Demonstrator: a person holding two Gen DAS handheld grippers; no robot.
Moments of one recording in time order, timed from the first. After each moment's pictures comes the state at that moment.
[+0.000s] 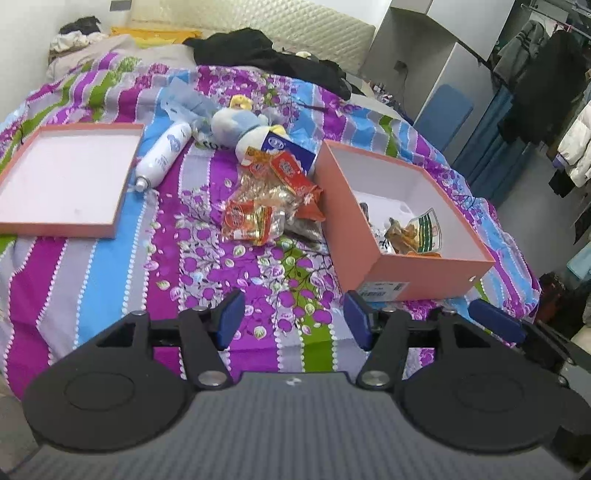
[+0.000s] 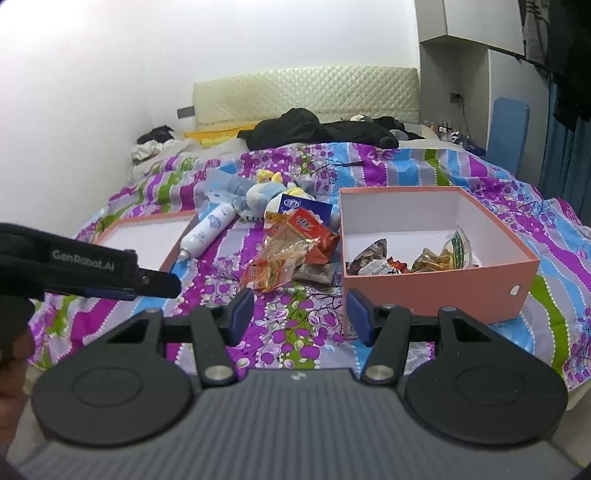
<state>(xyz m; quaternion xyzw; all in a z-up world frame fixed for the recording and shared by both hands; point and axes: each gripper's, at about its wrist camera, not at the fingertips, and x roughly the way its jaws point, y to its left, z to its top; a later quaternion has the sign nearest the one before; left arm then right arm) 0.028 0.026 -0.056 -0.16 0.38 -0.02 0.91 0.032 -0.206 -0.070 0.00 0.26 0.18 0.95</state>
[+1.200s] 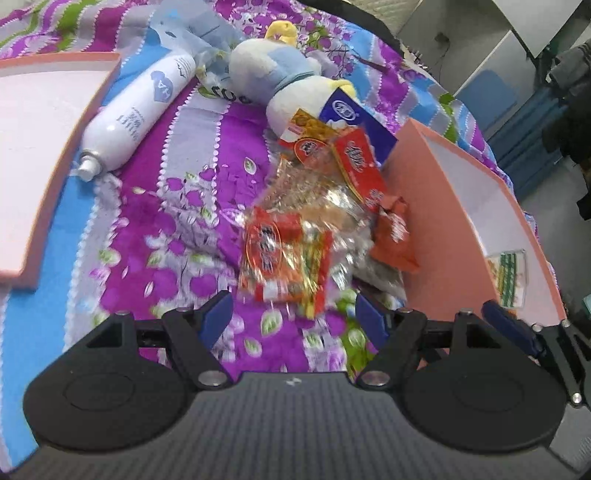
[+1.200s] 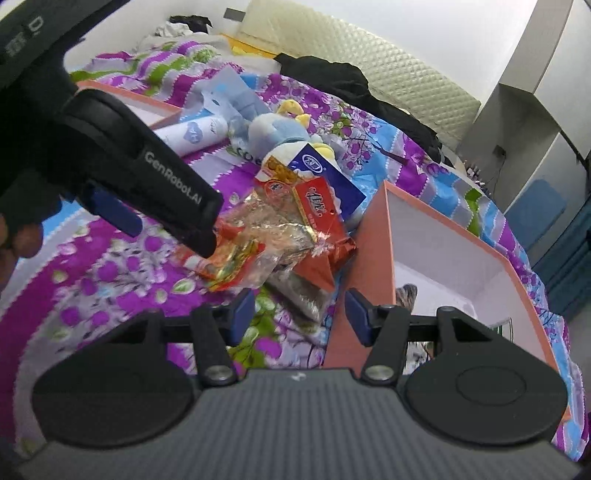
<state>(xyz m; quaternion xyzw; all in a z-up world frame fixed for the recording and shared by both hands) 0.265 0.105 -0.191 -0.22 0.45 -0.02 0.86 0.195 -0.079 -0.159 -0.28 0.27 0.16 0.91</state>
